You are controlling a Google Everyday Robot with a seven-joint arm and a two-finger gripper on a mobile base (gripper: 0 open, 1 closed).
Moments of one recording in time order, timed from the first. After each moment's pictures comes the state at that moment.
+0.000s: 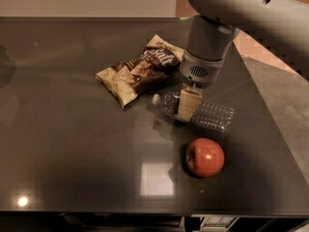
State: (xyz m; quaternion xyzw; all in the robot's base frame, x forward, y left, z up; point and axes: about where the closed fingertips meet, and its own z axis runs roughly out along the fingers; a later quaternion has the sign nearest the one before) arm 0.498 -0.083 0.860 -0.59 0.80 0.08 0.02
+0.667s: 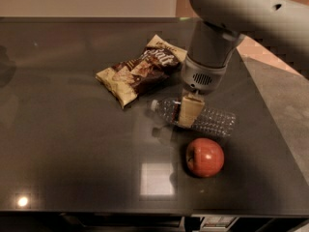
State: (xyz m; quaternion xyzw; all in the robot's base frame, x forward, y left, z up) arm 0.480 -0.082 0.860 -0.61 0.78 0.08 0.03
